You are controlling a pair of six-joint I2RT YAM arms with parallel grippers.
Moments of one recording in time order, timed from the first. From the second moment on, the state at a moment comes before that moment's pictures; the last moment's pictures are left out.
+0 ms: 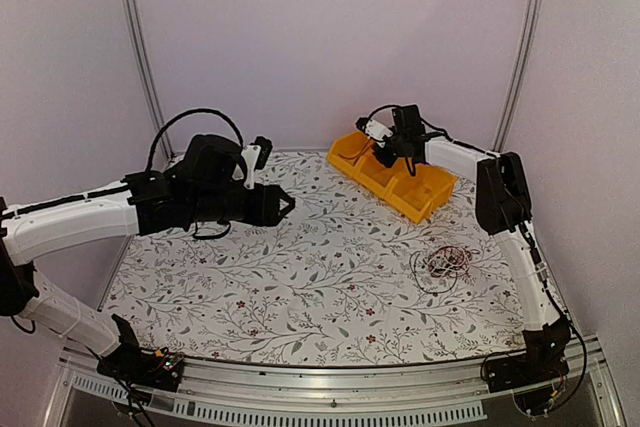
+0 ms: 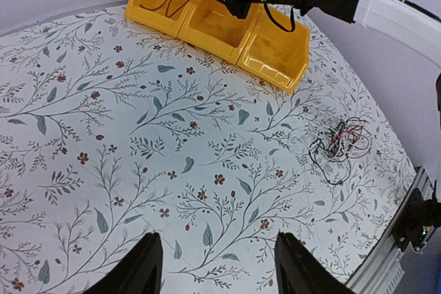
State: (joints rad) left arm -0.87 1.32 1.04 -0.32 -0.12 -0.47; right arm 0.40 2.60 2.28 -0.22 -0.07 -0.64
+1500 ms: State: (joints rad) left arm -0.88 1.72 1.16 -0.07 0.15 -0.37; right arm 0.06 1.37 1.18 -1.13 -0.37 -0.82
